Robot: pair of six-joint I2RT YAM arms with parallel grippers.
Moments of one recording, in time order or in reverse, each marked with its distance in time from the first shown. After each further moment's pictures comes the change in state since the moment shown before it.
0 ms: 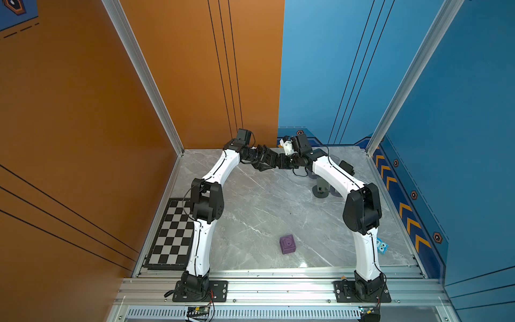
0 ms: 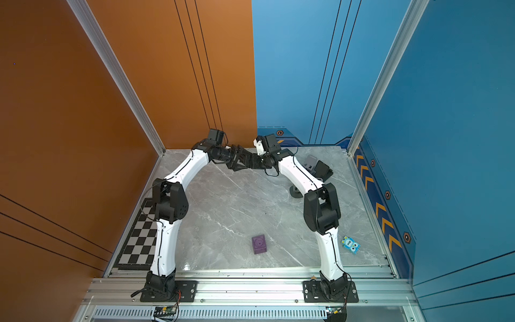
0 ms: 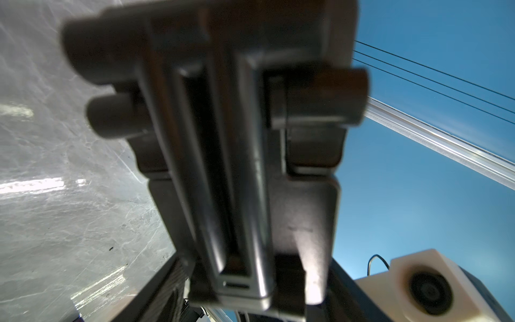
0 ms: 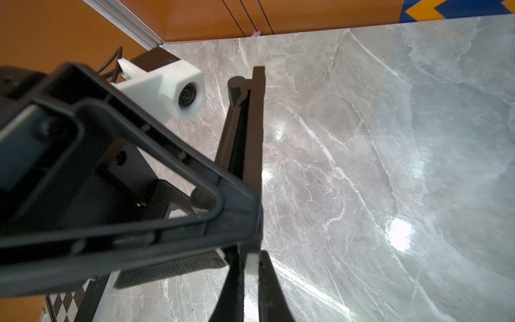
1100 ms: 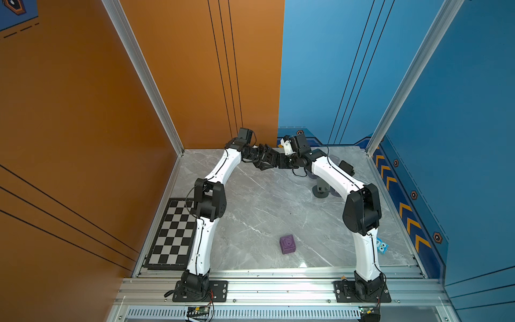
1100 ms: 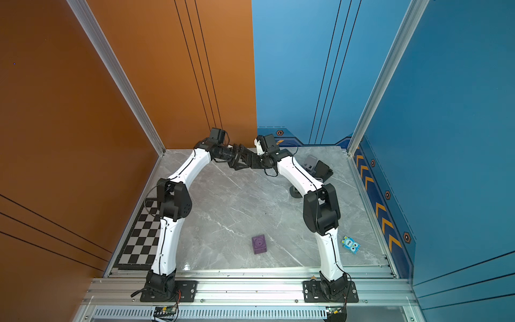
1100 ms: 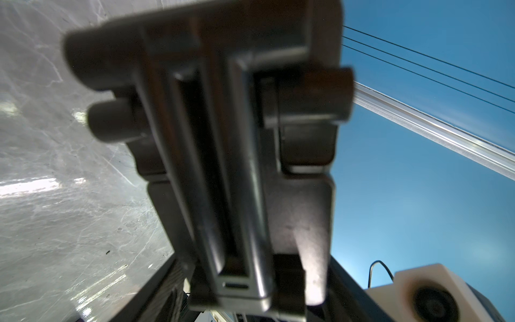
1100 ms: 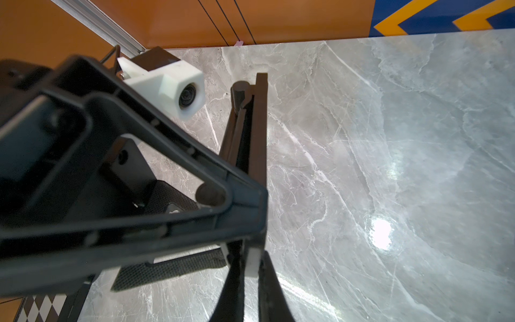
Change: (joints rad) left arm -0.009 0.089 0.129 -0.050 0.031 0.010; right arm 0.025 -0.010 0.000 -0.011 0.103 0.000
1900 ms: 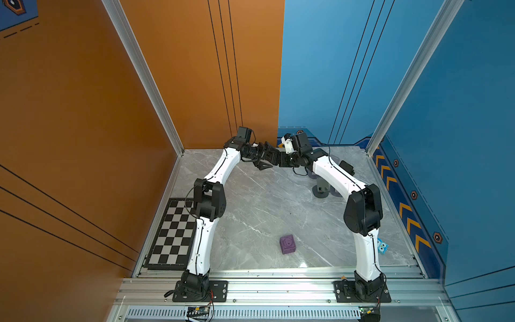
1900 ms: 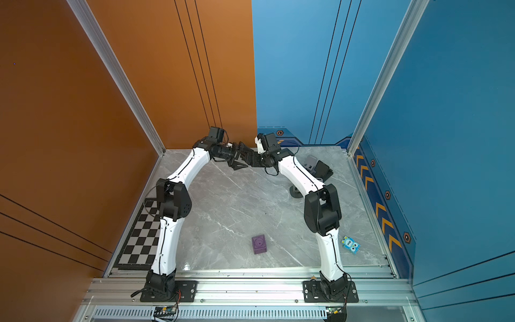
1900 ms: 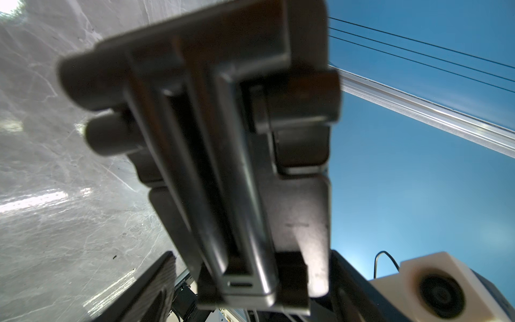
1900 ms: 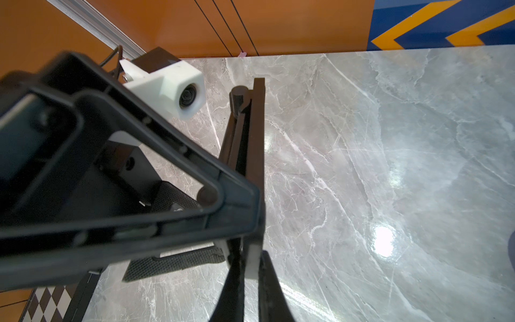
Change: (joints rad) left arm 0.003 0.000 0.027 -0.010 0.021 0.068; right arm -0.006 -0.011 0.000 0.018 -0.006 0.001
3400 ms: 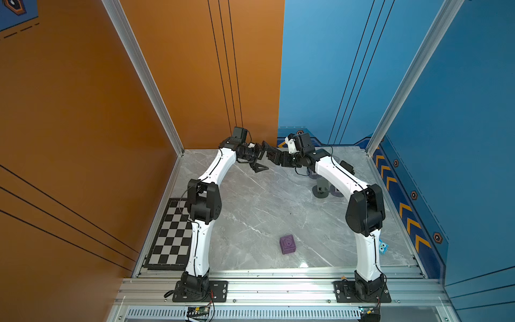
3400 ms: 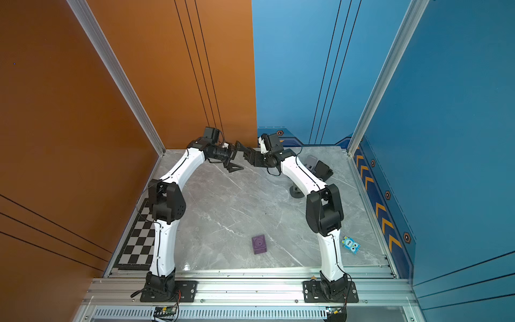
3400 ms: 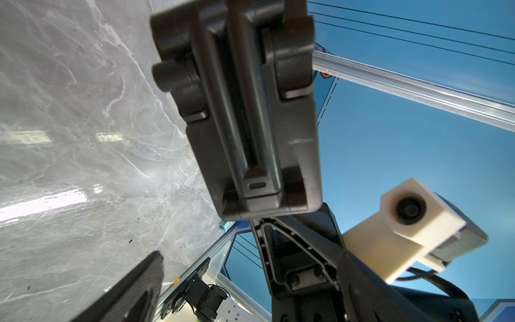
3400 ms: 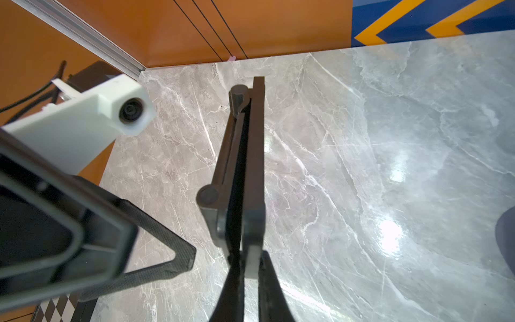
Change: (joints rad) left arm 0.020 -0.101 -0.123 0.001 0.016 0.087; right arm -0.021 -0.017 -0.032 0.020 0.002 0.038
